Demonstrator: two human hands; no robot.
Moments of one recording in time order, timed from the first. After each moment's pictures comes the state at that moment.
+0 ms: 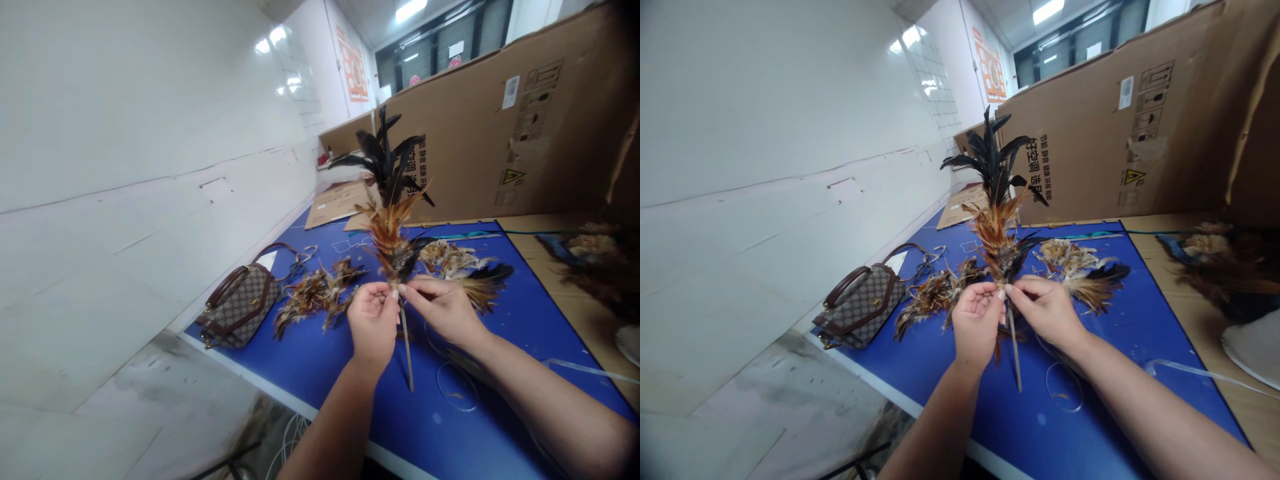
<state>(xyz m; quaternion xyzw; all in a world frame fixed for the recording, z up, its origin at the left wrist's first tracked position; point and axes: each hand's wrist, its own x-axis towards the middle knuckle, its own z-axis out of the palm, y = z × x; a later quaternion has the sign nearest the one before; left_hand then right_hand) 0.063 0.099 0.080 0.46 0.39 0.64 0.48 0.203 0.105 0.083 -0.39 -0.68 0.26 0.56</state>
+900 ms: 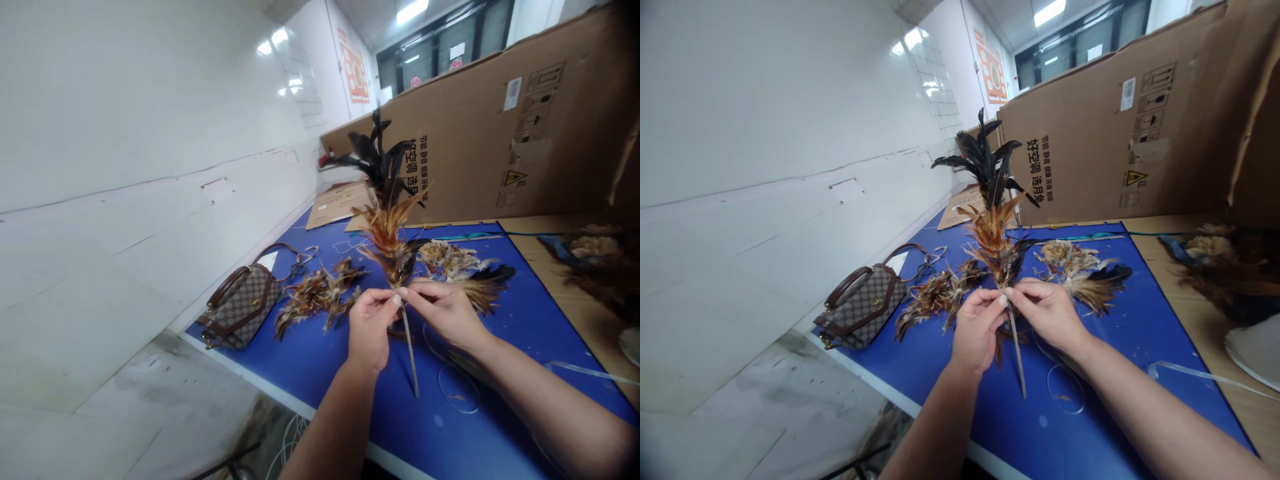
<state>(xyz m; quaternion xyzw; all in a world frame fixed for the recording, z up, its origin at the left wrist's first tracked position) 0.052 0.101 0.069 0.39 0.31 0.62 0.61 0.204 0.104 0.080 -0.38 -0.67 0.32 0.55</state>
